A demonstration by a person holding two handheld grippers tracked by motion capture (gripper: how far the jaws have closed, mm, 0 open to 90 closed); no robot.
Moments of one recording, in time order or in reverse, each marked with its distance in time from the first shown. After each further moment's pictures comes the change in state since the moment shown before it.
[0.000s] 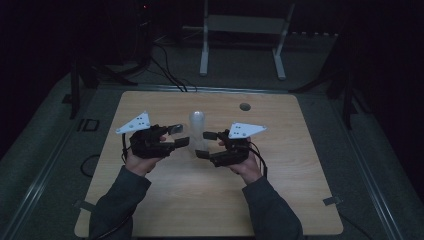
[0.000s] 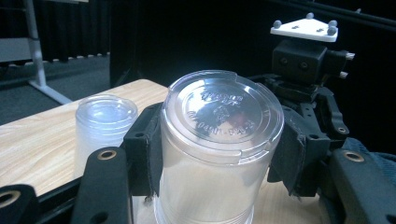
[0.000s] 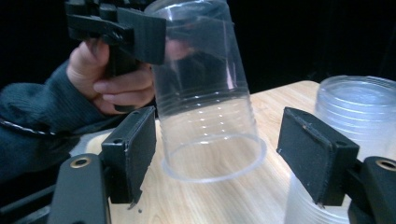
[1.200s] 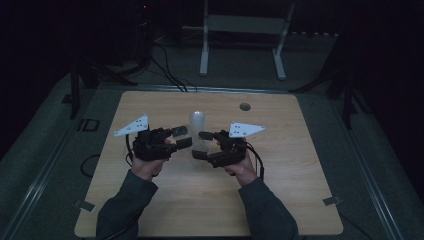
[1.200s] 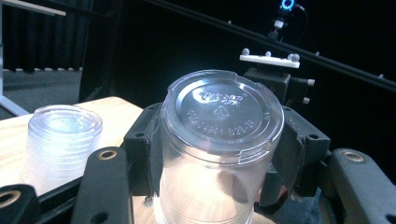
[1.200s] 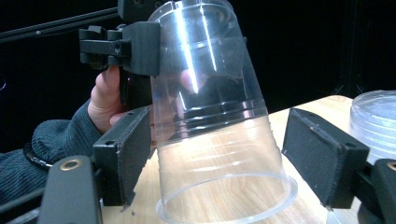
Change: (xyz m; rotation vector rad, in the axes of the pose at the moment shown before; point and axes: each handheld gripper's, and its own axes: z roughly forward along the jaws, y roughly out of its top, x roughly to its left) left arm -0.002 -0.009 0.005 -0.125 -0.100 -0.105; right arm 0.001 -0.002 0.007 -0.093 0.094 0.070
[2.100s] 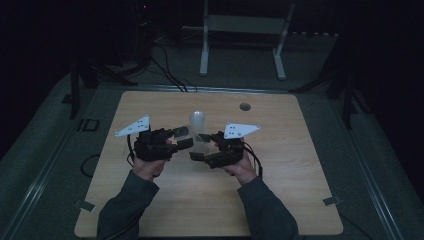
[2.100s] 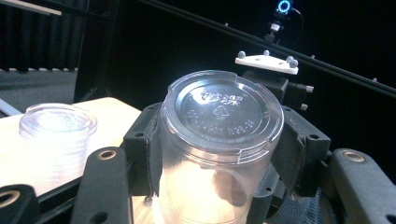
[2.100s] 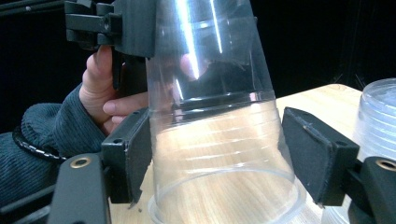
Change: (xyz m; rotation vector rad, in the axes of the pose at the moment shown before) left arm 0.001 -0.003 0.003 -0.001 -0.018 -0.008; right arm 0.001 0.000 0.007 0.075 -0.011 -0.033
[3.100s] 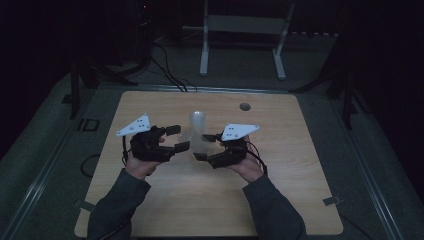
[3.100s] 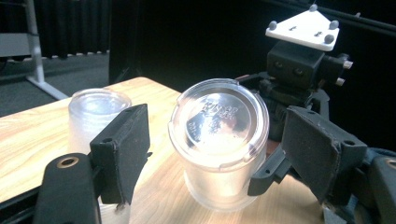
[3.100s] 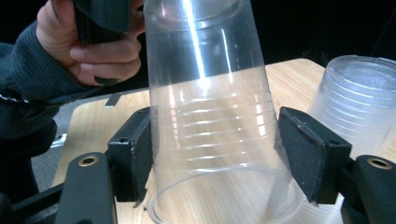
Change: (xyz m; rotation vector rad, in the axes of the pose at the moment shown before) left arm -0.005 0.009 -0.008 0.130 0.134 0.090; right arm 0.002 0.005 -0.007 0.161 -0.119 -0.099
